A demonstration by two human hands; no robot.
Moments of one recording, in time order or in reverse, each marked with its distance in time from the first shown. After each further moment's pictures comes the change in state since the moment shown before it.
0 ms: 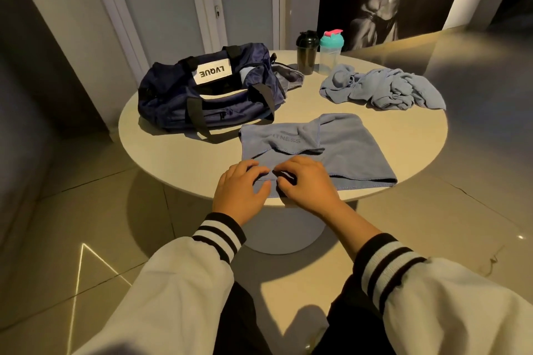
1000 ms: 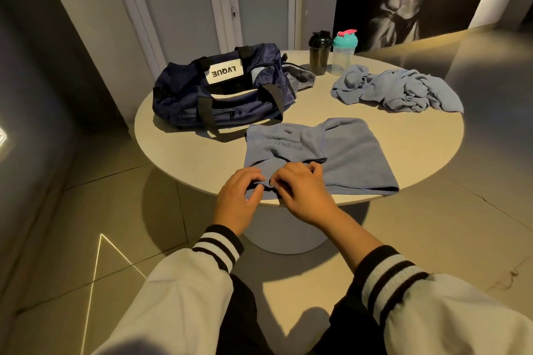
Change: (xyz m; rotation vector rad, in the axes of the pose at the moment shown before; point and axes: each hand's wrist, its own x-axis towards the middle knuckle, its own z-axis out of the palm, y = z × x) left_hand -0.029 -0.006 0.003 -0.256 0.223 0.055; right_hand -0.015 -0.014 0.003 -0.003 -0.042 -0.169
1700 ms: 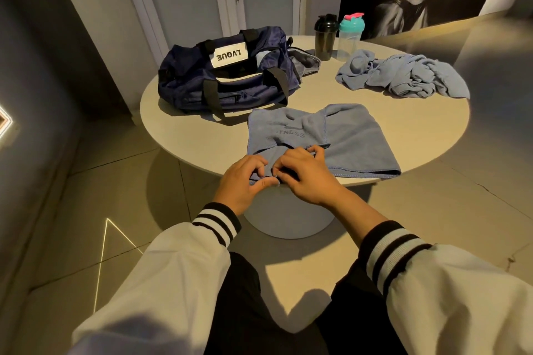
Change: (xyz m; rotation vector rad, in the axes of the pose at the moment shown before) left_hand -0.002 -0.004 -0.015 -0.011 -0.187 0.017; right_hand -0.003 0.000 -0.003 0.046 -0.040 -0.108
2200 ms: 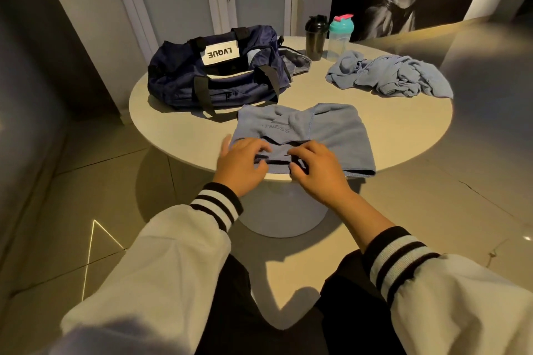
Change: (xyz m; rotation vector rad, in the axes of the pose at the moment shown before) left_hand 0.029 0.030 -0.002 0.259 -0.021 -0.005; right_hand -0.021 0.022 -0.009 -0.092 0.122 0.246
